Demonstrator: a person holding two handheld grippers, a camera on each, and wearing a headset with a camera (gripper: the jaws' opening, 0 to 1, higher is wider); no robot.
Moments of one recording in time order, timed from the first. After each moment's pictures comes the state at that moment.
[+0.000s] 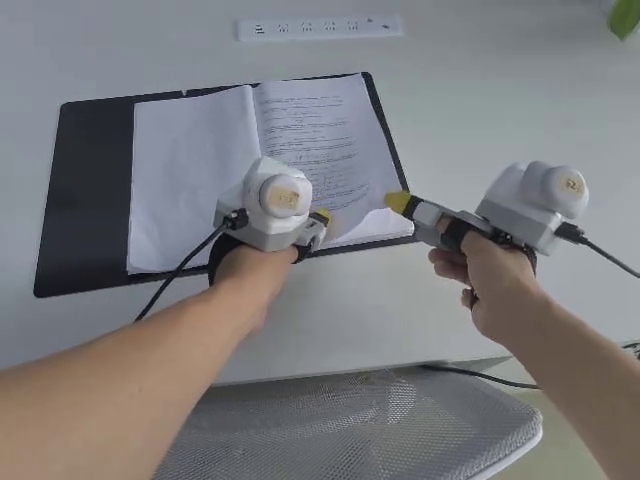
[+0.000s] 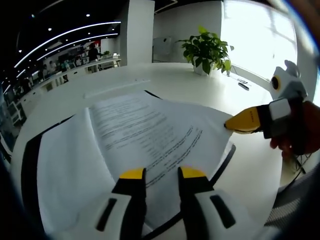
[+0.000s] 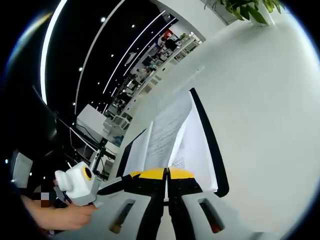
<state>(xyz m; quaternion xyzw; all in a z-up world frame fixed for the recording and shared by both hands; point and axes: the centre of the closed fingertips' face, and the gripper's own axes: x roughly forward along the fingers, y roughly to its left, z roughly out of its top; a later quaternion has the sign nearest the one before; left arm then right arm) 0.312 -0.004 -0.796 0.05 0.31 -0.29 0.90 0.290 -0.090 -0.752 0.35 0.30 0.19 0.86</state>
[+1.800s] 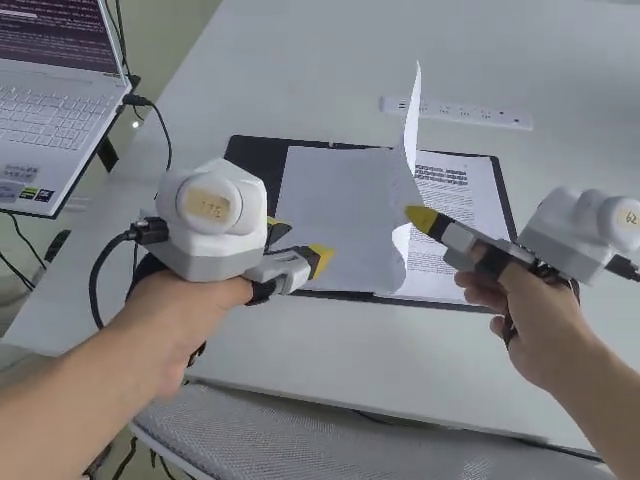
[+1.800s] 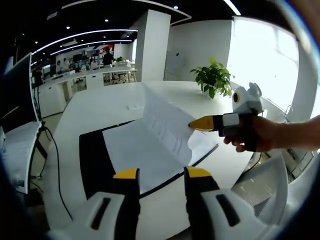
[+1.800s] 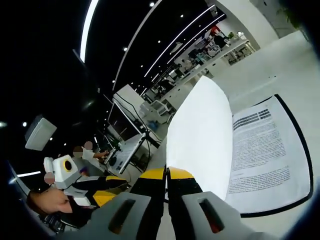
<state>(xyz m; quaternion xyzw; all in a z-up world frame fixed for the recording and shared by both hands) 0.220 0.174 -0.657 0.00 0.28 -0.25 0.93 0.277 0.082 -0.659 0.29 0.26 0.37 0.84</state>
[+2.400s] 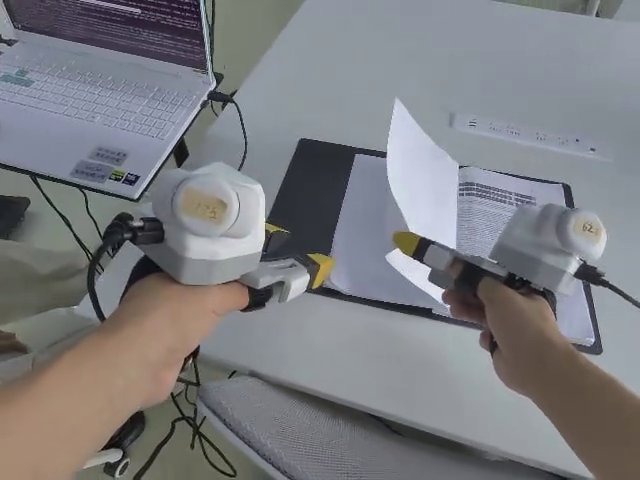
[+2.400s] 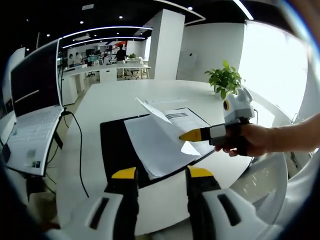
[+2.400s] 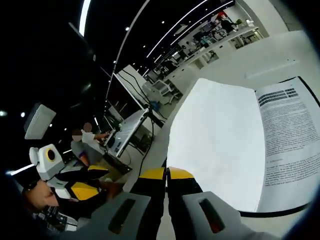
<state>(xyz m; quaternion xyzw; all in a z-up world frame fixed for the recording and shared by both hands) 0.196 0.245 -0.659 -0.02 0.30 -0.20 0.93 0.266 0.169 -0.700 0.25 0.32 0.40 0.82</state>
